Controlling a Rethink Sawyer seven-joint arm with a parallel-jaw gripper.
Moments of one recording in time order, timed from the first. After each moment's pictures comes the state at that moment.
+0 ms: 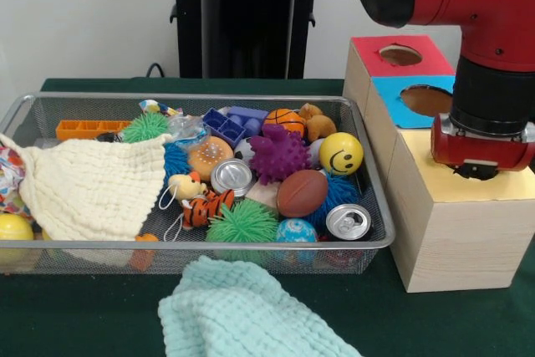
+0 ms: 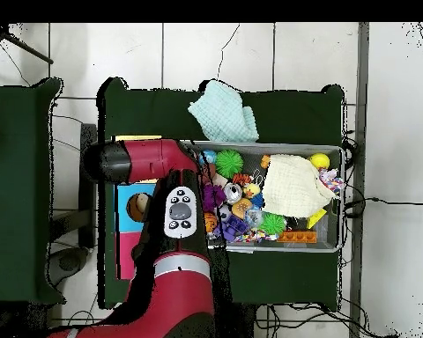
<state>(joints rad) 0.09 -0.38 -0.03 1.25 0.03 0.58 2.02</state>
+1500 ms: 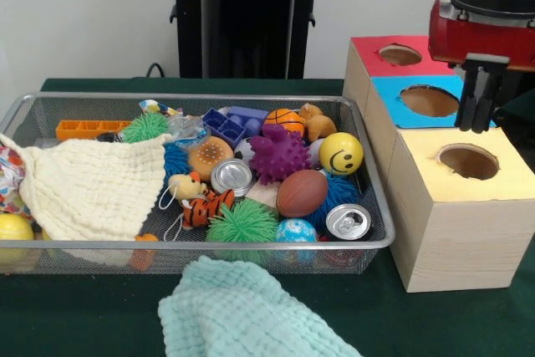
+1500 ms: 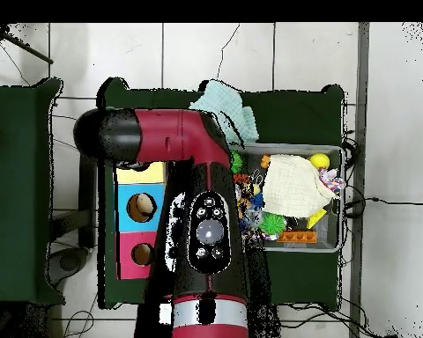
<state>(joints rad) 0.01 -0.57 -0.03 1.20 0.02 0.84 2.02</state>
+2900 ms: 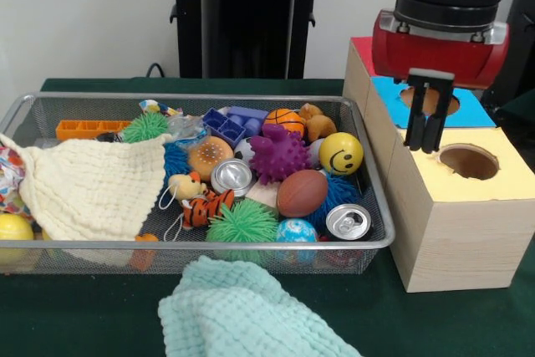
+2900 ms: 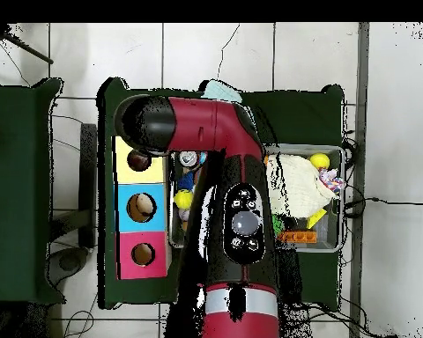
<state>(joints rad) -0.06 -0.54 -0.02 1.15 0.01 0.84 2.02</state>
